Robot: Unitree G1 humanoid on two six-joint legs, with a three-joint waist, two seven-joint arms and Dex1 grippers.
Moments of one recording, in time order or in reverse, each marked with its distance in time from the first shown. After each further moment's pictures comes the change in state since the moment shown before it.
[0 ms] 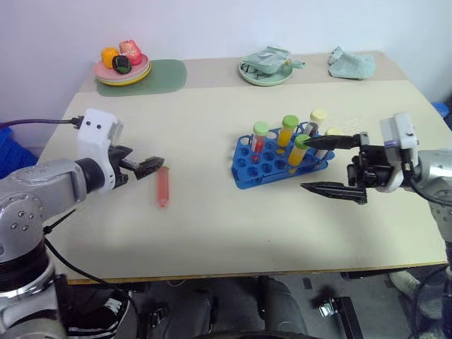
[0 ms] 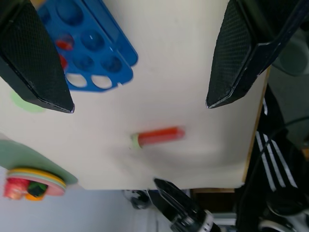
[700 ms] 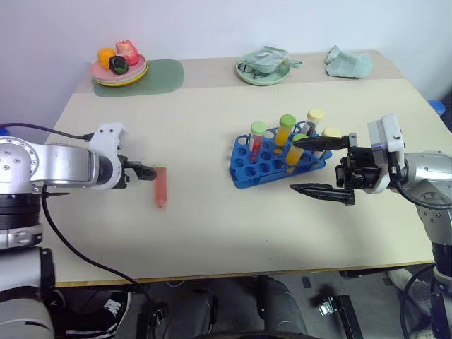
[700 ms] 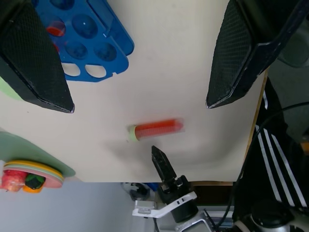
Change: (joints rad) left arm -0.230 0.260 -0.392 0.721 -1.007 -0.110 0.979; right arm 0.003 0.038 0.011 -0.042 -0.013 0.016 -0.048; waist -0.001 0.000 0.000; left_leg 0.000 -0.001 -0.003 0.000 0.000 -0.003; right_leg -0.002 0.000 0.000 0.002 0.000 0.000
